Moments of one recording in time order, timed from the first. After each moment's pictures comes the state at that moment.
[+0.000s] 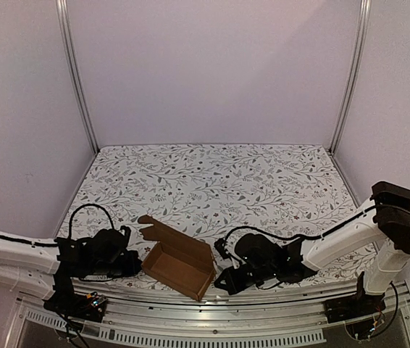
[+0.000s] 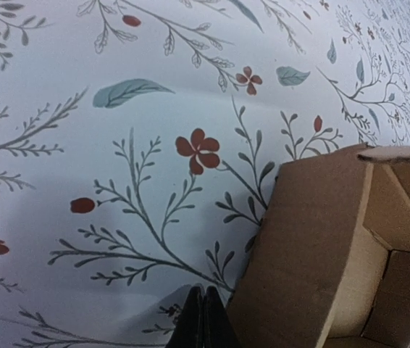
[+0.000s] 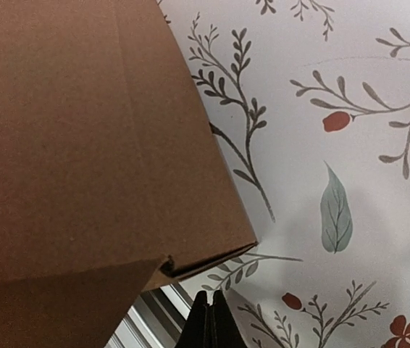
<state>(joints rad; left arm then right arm) -0.99 1.02 0.23 -0.14 -0.18 -1.05 1.26 1.71 0.69 0.24 -0.15 0.79</state>
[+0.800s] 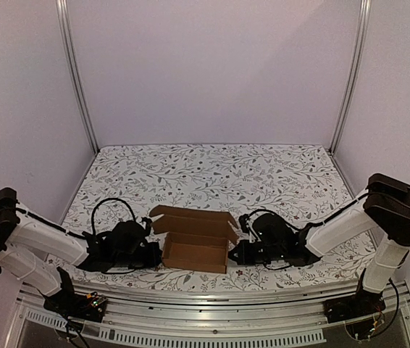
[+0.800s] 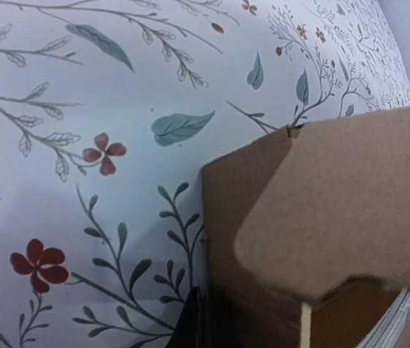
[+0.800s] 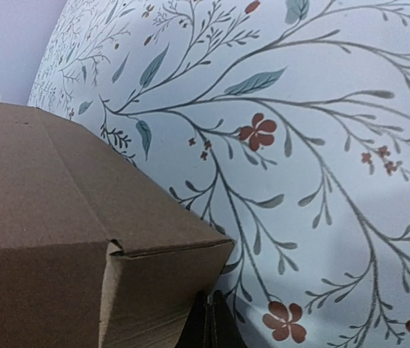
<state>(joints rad) -0.98 1.37 0.31 0.26 -0.10 -0.97 1.04 1.76 0.62 0.44 -0.11 0.90</state>
